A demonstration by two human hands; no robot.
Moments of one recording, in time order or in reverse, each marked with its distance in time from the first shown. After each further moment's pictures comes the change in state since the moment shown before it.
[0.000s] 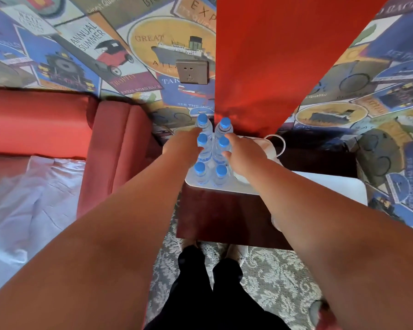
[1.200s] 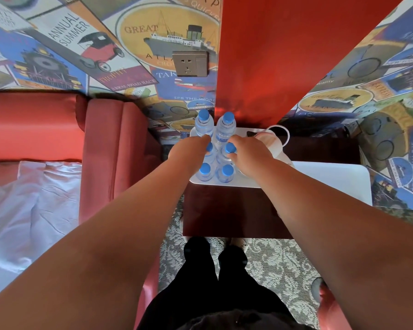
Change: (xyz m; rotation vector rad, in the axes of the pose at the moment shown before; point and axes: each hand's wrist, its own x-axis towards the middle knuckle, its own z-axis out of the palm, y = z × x) left_hand 0.018 -0.014 0.024 0.219 -0.020 0.265; right_hand 0.005 -0.002 0.007 -0.026 -0.026 -0.019
